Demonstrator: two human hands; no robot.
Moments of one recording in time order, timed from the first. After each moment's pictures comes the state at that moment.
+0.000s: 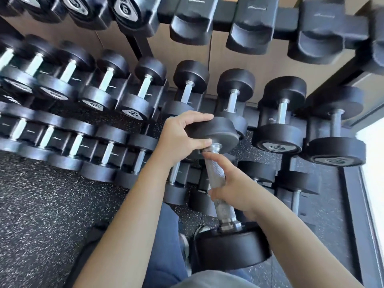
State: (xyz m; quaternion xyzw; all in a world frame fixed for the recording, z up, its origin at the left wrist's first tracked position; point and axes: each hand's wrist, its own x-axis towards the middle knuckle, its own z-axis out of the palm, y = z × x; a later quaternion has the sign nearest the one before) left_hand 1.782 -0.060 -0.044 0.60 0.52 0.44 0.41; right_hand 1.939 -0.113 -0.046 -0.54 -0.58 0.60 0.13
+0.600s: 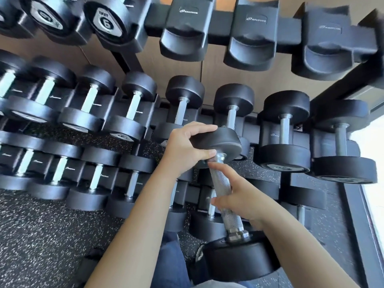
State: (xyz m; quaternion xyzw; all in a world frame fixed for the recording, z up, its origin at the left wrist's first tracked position) left_hand 1.770 0.042 -0.065 0.59 0.51 0.43 0.46; right_hand 1.923 -0.017 -0.055 -0.55 -0.56 0.61 0.13
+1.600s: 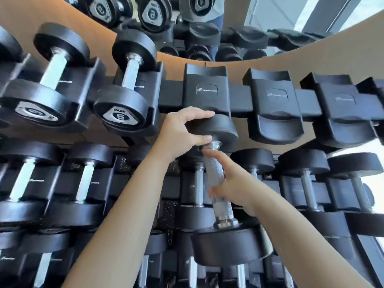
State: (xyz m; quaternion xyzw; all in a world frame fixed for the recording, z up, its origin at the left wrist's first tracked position) left_hand 1.629 0.323 0.009 0.69 0.41 0.41 0.43; right_hand 1.767 0.234 0.007 -0.62 -0.53 0.54 0.20
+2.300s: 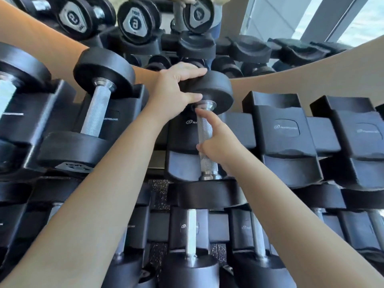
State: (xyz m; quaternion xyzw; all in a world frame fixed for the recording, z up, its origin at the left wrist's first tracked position) left_hand 1.672 0.517 0.031 0.74 0.41 0.44 0.30; right_hand 1.791 0.437 0.002 -0.64 -0.56 0.42 0.32
